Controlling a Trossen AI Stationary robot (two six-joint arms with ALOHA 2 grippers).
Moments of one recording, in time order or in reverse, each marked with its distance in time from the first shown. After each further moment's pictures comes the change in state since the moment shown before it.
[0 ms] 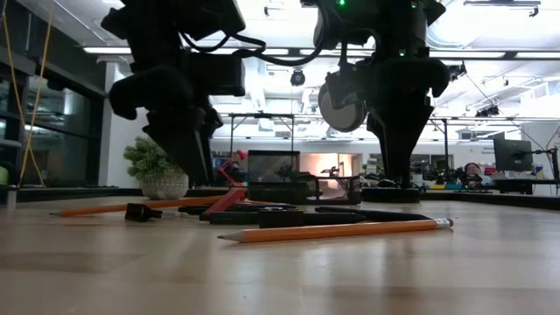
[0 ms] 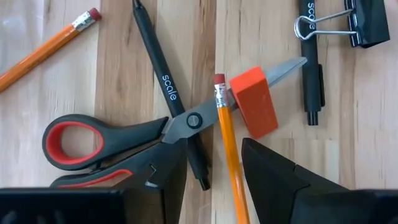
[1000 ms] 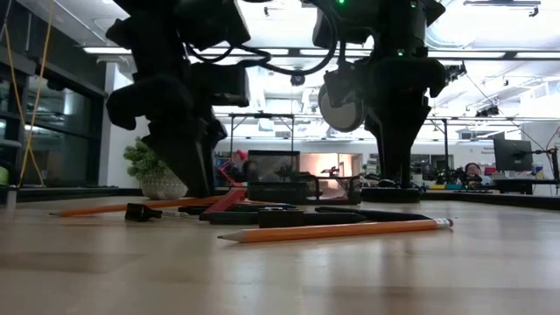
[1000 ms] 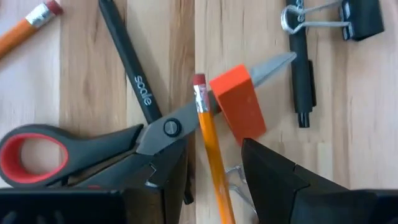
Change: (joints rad) left arm 0.000 0.051 0.000 0.042 0.054 0.016; right arm 0.000 0.000 0.000 0.018 0.006 -0.004
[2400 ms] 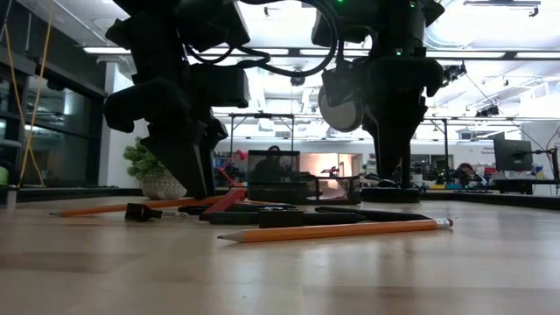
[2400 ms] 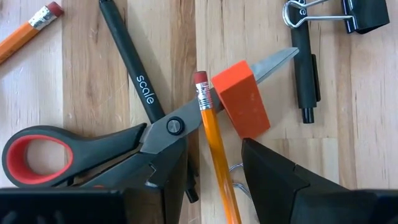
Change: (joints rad) left arm 0.000 0.000 0.000 -0.007 -0.007 0.028; right arm 0.000 0.000 0.000 0.020 -0.001 -0.003
